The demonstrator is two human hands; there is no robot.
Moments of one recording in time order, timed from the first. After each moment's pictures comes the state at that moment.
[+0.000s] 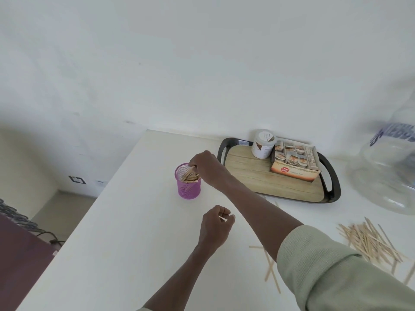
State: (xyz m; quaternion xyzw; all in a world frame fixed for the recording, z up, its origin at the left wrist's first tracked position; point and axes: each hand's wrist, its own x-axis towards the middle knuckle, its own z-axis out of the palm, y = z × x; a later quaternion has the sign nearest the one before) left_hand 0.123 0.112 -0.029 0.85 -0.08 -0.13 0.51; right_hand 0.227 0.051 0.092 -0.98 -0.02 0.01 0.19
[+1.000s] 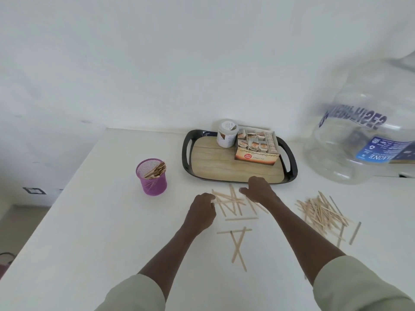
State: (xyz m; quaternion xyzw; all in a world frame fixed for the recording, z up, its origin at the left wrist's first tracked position) left_hand 0.130 0.057 -0.043 0.89 -0.29 -0.13 0.34; right_hand 0.080 -0.142 0.028 -0.94 0.29 0.10 0.16
